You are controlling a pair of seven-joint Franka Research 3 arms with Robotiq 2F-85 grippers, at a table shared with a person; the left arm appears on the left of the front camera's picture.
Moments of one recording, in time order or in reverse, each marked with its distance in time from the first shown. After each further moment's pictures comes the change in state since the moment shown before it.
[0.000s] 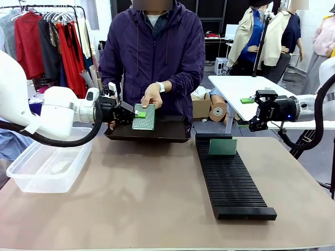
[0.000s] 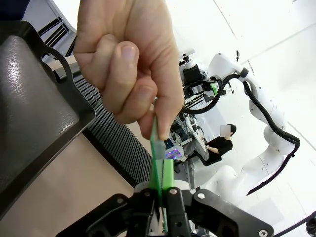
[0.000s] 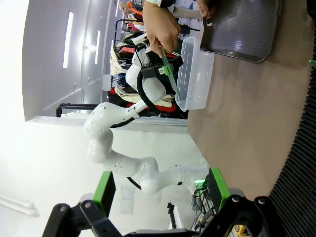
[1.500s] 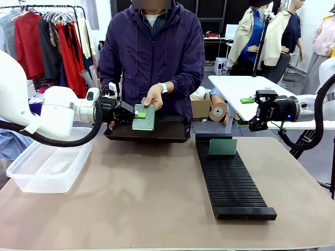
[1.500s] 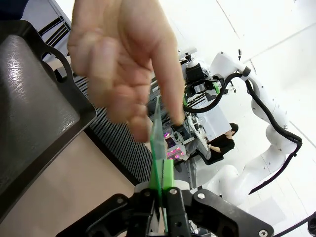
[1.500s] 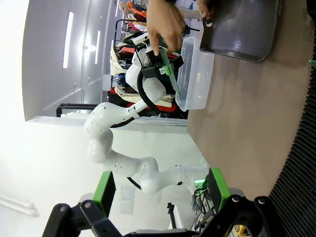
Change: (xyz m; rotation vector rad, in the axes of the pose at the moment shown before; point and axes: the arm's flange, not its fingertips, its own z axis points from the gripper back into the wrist) left arm 0.000 0.001 0.000 0.011 0.006 -0.003; right arm 0.000 0.000 0.000 0.000 0.000 0.000
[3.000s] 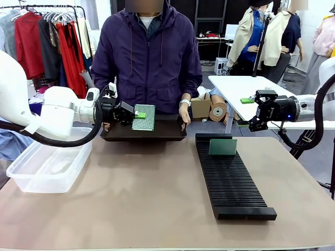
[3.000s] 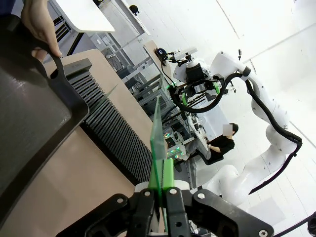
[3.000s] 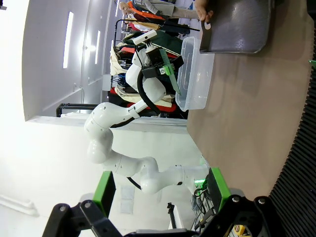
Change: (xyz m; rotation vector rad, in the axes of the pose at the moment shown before) left arm 0.000 0.000 0.000 0.000 0.000 0.001; right arm 0.000 0.000 0.000 0.000 0.000 0.000
